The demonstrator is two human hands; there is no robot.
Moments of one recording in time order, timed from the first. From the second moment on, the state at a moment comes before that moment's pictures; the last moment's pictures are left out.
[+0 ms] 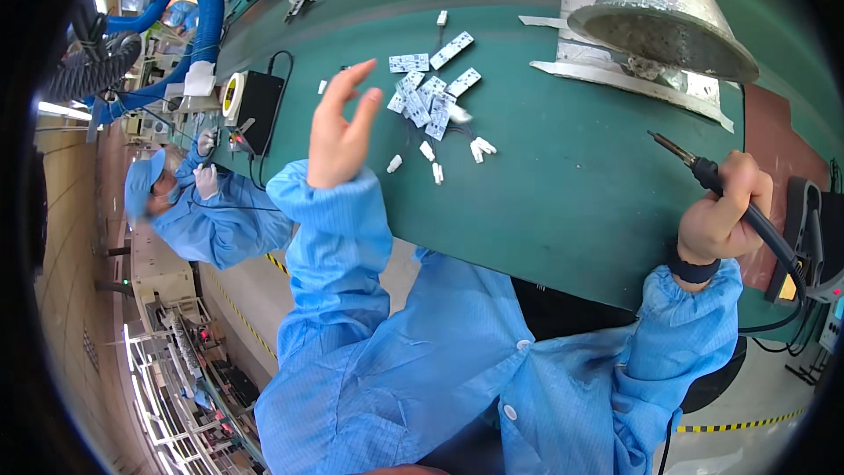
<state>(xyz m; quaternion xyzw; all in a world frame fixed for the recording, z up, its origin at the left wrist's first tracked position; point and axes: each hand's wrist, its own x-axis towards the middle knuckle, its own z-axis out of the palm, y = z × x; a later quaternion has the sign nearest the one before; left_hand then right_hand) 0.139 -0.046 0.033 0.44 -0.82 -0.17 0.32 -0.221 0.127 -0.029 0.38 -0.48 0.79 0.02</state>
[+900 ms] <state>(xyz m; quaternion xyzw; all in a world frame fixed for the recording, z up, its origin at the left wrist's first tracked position) 0.044 0.045 0.043 0.33 -0.66 -0.67 0.09 -0.213 0.123 -0.018 0.35 -0.54 0.76 0.03</state>
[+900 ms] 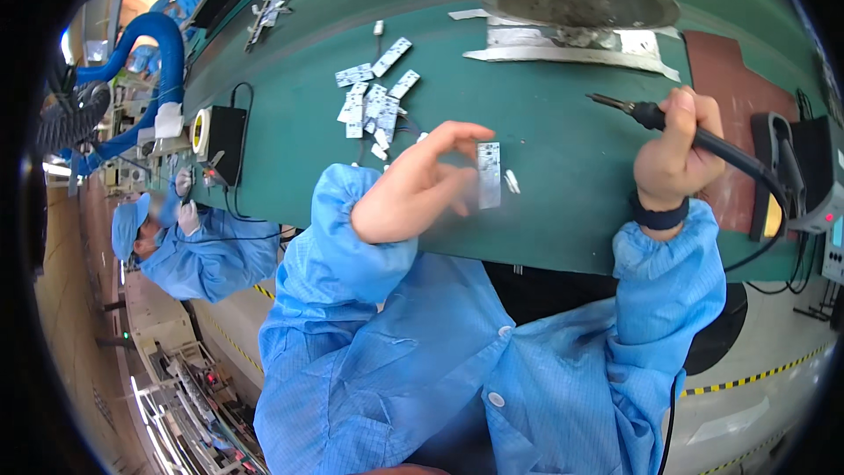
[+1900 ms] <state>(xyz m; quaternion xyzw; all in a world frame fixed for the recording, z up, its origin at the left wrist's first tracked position) 0.017 0.076 0.012 0.38 -0.91 -0.10 0.15 -0.217 0.123 -0.017 0.35 -0.54 0.76 0.02</state>
